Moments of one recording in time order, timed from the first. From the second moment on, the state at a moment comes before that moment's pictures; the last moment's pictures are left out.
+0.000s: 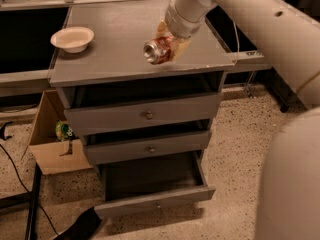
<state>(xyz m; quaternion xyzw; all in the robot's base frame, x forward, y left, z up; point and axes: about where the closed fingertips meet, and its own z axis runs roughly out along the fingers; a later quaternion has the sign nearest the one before) 0.725 -0.026 0.896 -0.87 0.41 -0.12 0.25</state>
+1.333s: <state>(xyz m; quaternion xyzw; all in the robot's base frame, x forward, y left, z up) 0.664 -0.045 0.868 -0.83 0.46 -0.10 0.31</state>
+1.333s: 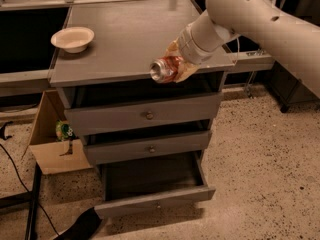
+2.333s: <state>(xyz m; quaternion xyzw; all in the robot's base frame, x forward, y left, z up) 0.589 -0.047 0.824 -0.79 0.53 -0.10 0.31</state>
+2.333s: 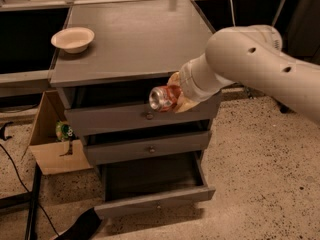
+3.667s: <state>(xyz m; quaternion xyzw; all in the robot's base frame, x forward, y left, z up) 0.612 -0.052 0.717 -0.75 0.60 -0.07 0.29</state>
